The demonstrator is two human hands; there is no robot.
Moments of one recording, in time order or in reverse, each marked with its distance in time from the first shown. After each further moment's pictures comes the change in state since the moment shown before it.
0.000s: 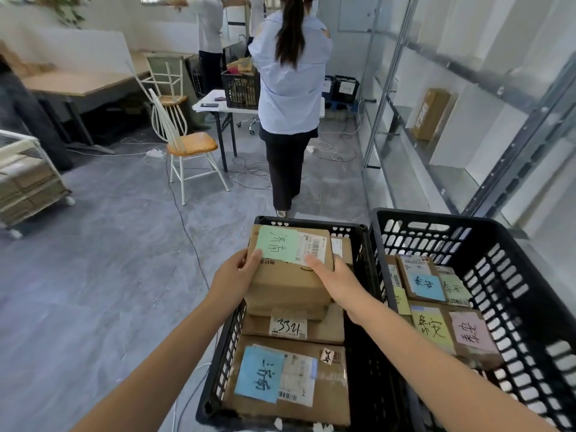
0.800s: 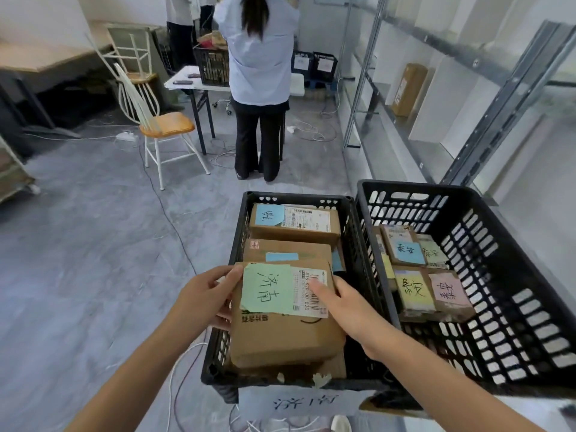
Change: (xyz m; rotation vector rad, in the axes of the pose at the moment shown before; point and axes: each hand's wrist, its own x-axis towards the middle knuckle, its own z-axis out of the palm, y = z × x) left_hand -0.073 -0.025 -0.034 -0.092 -0.138 -0.120; right_hand -0.101 0.038 0.009 0.032 -0.074 0.141
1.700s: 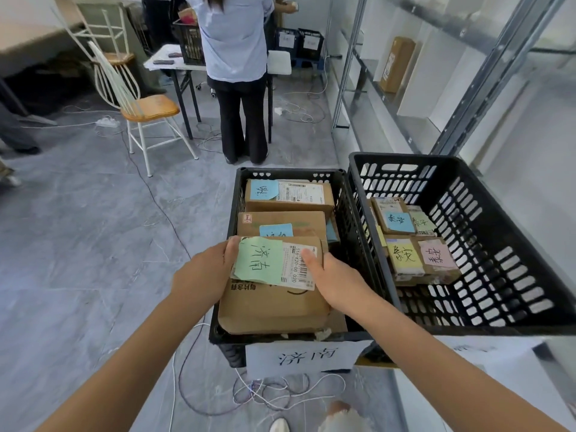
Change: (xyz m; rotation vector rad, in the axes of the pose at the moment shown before) left_hand 0.012 -0.026 -0.001 0.762 0.088 0.140; right_hand -0.020 -0.004 0.027 -0.531 0.149 0.001
